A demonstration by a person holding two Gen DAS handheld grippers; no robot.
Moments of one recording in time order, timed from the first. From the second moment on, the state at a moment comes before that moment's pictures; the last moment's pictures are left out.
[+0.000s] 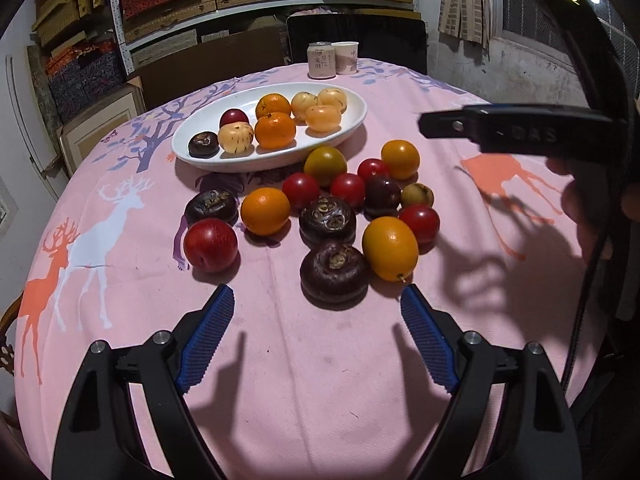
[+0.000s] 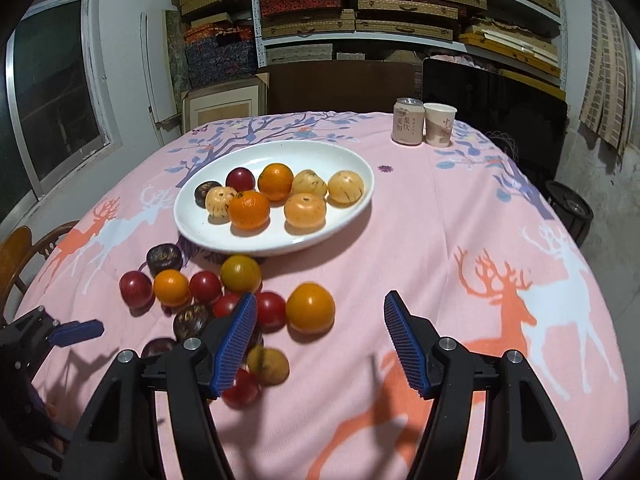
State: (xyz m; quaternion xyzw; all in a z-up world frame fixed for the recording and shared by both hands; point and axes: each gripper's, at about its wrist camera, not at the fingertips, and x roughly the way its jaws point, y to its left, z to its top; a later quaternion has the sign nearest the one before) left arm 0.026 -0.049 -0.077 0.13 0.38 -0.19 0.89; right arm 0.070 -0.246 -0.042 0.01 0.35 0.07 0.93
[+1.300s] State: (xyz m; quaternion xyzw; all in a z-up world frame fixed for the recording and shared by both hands) left arm 0.055 -0.012 -0.085 0.01 0.41 -0.16 0.90; right arm 0.055 -0.159 -0.080 -0.09 0.41 0.23 0.88
